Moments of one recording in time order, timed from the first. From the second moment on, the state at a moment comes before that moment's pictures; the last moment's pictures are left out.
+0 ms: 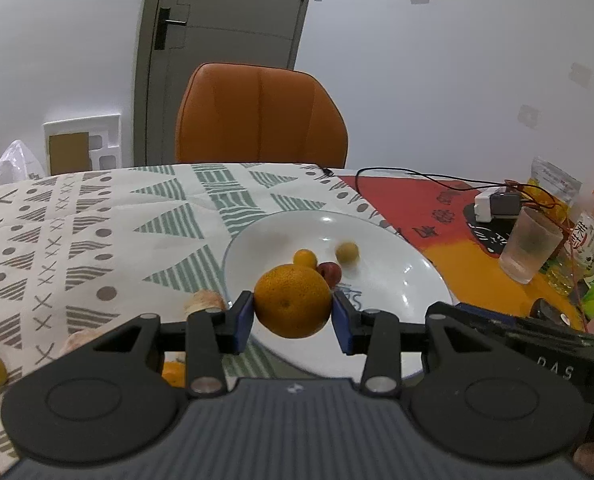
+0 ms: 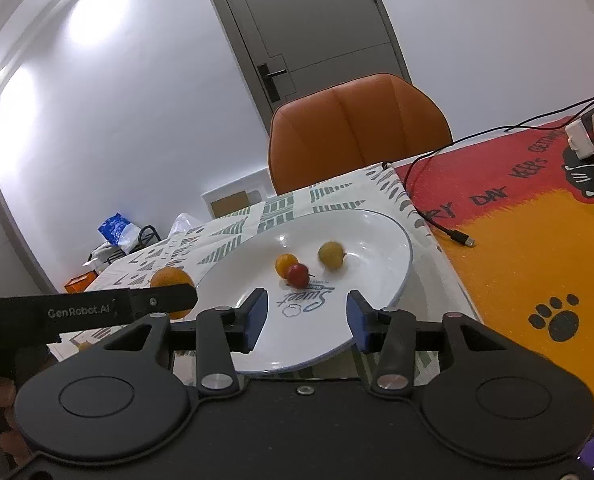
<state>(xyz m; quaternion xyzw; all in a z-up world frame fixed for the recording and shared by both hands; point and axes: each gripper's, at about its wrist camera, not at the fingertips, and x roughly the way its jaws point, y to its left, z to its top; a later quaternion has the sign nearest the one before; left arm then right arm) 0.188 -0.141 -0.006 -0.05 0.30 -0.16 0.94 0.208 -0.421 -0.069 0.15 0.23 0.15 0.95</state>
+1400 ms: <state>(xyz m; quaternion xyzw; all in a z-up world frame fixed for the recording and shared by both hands) 0.158 -0.047 -0.003 -0.07 0.29 -0.01 0.95 0.211 -0.368 -0.062 0.13 0.24 0.24 0.93</state>
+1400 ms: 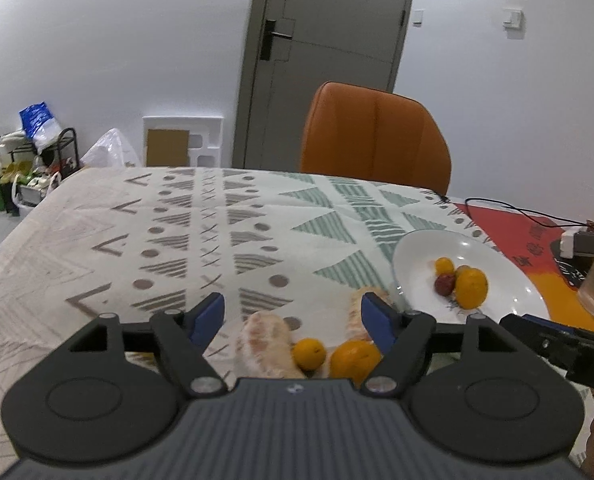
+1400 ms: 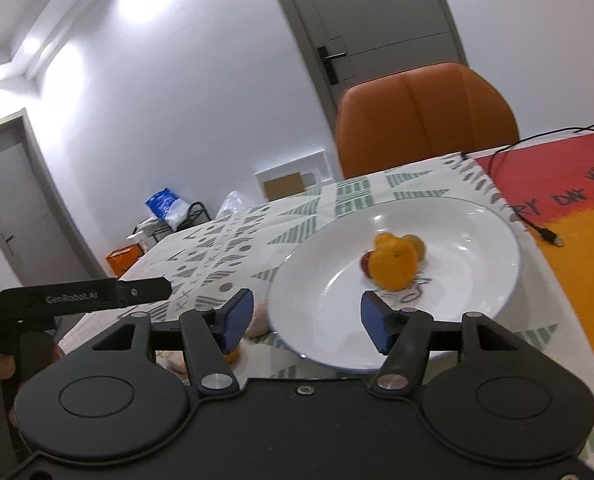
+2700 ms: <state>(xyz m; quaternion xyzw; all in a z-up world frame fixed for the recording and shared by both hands) 0.121 -0.010 -0.045 -0.12 0.32 -0.02 0.94 0.215 -0.294 -0.070 0.05 0.28 0.31 0.91</state>
